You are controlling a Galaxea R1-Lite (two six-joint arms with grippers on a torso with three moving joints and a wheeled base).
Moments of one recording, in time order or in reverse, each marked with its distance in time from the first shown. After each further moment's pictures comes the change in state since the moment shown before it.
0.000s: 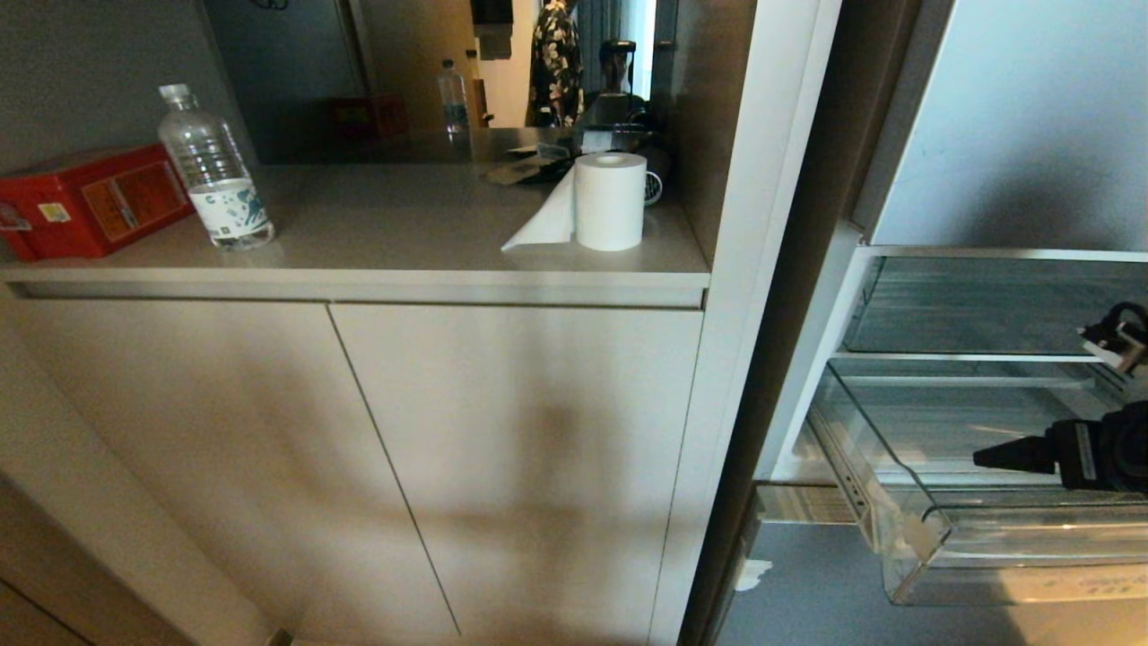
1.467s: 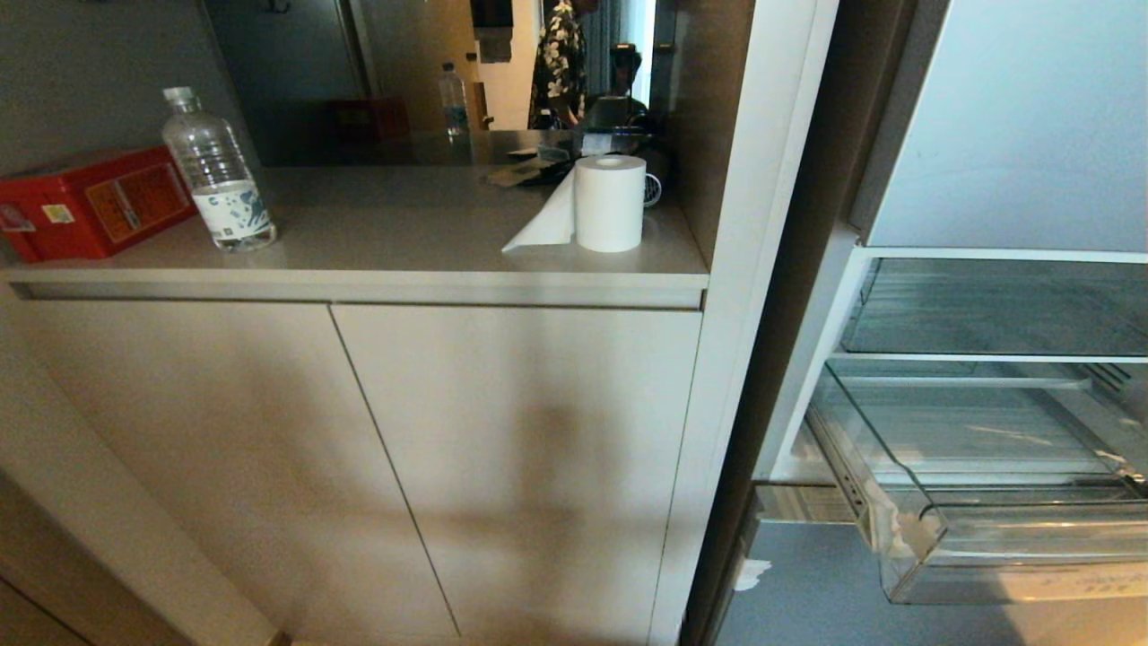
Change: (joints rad) left arm 0.000 0.000 0.000 0.000 0.000 0.000; right arm 0.194 -1.131 0.667 -0.196 -0.190 0.058
